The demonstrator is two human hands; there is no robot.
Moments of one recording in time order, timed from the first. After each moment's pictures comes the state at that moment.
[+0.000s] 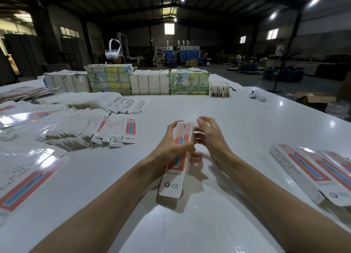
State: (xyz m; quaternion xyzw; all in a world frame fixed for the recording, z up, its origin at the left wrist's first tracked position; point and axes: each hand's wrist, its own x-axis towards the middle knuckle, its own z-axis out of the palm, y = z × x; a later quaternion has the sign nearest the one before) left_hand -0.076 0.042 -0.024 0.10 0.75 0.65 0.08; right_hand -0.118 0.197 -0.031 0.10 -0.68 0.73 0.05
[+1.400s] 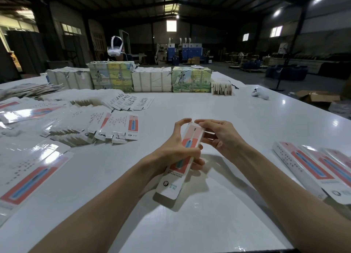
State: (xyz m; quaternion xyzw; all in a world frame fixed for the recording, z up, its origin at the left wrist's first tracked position) left_hand -0.079 0.037 -0.030 0.17 0.77 0.61 0.10; right_hand -0.119 0.221 -0.016 0.06 -0.62 0.78 -0.03
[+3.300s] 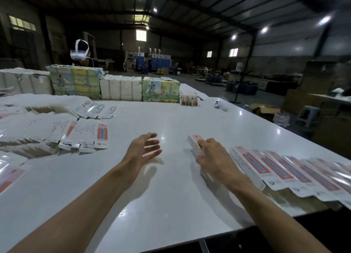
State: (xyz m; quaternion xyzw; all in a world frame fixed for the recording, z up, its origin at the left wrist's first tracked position) left_hand -0.091 0.032 -0.040 0.00 0.56 0.82 0.03; right_hand -0.045 0.276 -0.026 0.03 -0.98 0.10 0.18
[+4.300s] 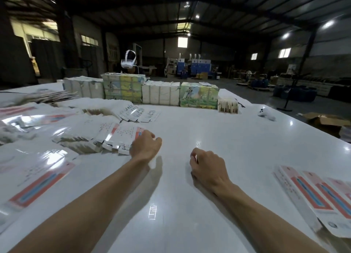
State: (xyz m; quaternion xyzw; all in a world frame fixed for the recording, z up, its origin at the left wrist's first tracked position) left_hand -0.152 -0.040 -0.030 -0.18 0.90 0.34 -0.18; right_hand -0.095 0.179 -0.044 0.14 -0.96 0.15 0.19
